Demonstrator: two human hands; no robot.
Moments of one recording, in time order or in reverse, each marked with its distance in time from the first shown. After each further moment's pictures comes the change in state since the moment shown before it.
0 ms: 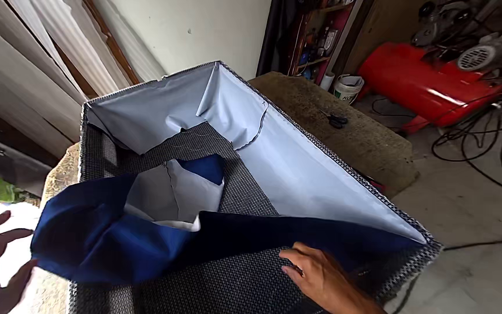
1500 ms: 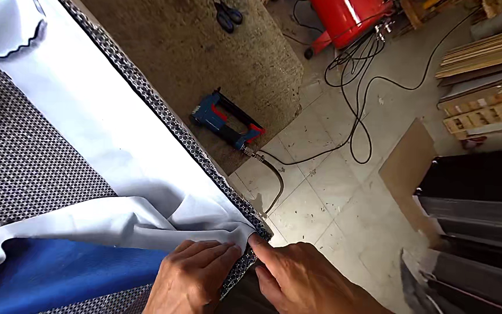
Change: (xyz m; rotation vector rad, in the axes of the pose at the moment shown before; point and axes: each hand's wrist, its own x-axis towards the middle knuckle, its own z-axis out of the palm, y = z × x) left_hand -0.006 0.515 0.252 -0.848 -0.220 0.744; right_hand -0.106 0.193 -0.159 -0.016 -0.327 0.233
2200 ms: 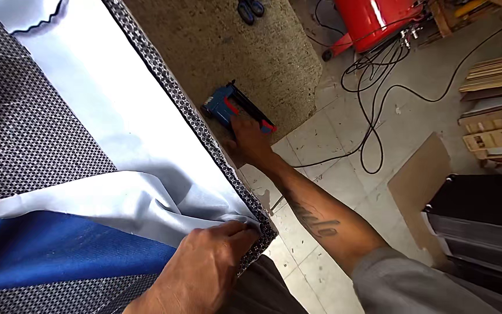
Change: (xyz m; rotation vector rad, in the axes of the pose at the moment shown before) left_hand 0.033 0.014 -0.003 -0.024 -0.211 -0.112; right_hand 0.245 0.129 0.053 -0.141 0.157 0.143
